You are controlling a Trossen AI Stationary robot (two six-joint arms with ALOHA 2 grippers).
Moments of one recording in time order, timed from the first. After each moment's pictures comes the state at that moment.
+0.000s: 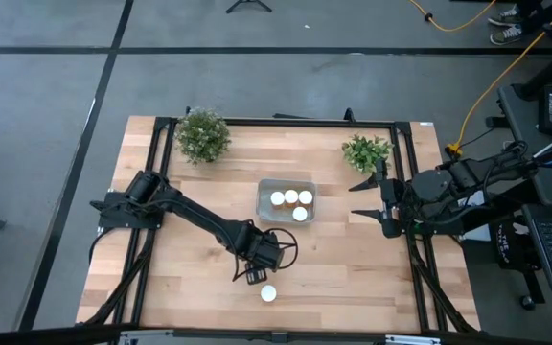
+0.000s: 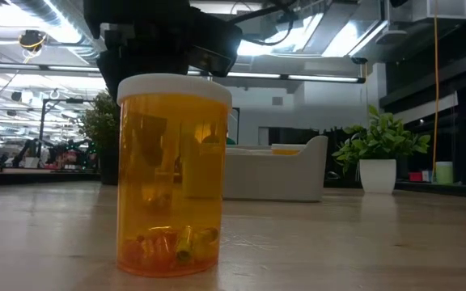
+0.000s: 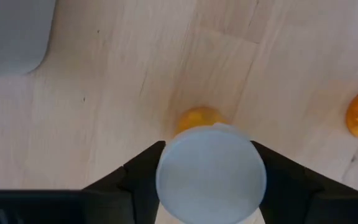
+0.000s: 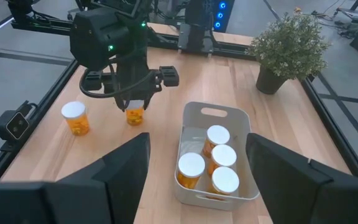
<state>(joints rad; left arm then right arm) -0.37 2.00 1.49 -0.91 -0.09 -0.68 0.38 0.78 0.91 -0.56 0.34 0.04</state>
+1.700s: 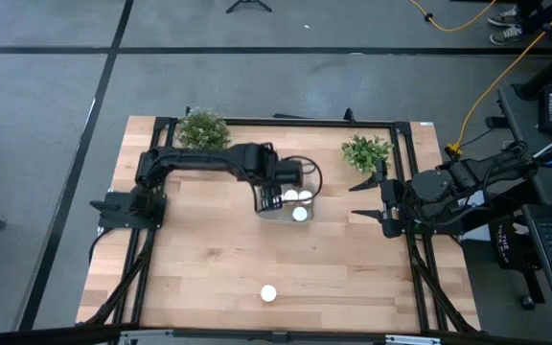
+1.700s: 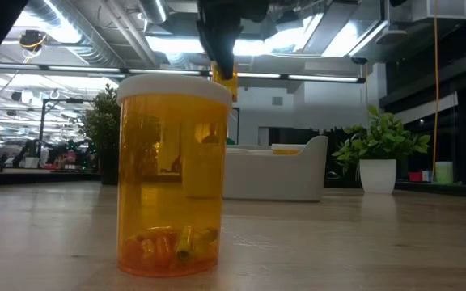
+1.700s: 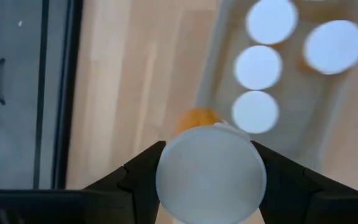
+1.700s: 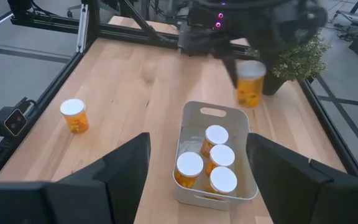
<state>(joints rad) 0.01 1.99 2.03 -1.37 -0.37 -0.14 0.38 0.78 0.91 -0.56 0.34 0.02</state>
